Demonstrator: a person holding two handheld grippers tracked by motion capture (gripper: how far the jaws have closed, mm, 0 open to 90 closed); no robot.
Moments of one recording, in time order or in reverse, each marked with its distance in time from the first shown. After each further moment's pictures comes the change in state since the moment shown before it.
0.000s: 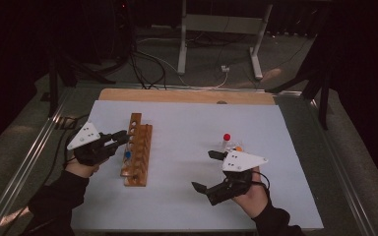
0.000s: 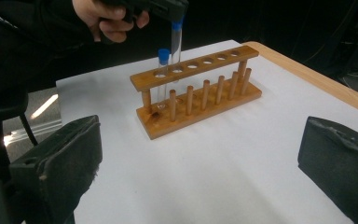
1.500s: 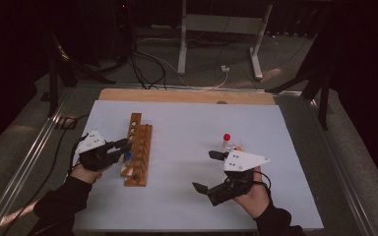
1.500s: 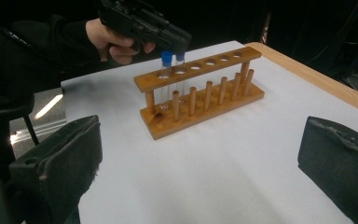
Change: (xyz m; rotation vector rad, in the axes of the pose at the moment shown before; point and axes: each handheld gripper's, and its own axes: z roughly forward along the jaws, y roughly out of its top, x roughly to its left) left arm 0.003 -0.031 0.013 0.059 -0.004 -0.059; right arm 0.000 0.002 -0.003 -0.001 0.014 0.003
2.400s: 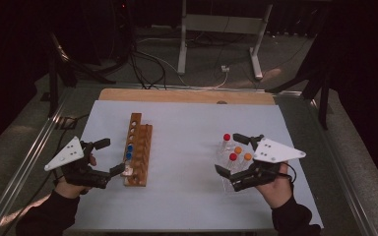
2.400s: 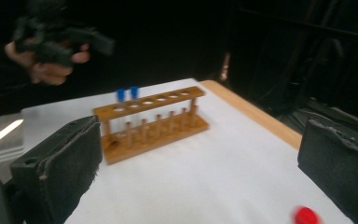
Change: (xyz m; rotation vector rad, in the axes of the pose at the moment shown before) left arm -0.031 0.010 -0.055 -0.156 -0.116 0.007; right arm -0.032 0.013 -0.051 -0.143 -0.126 -0.060
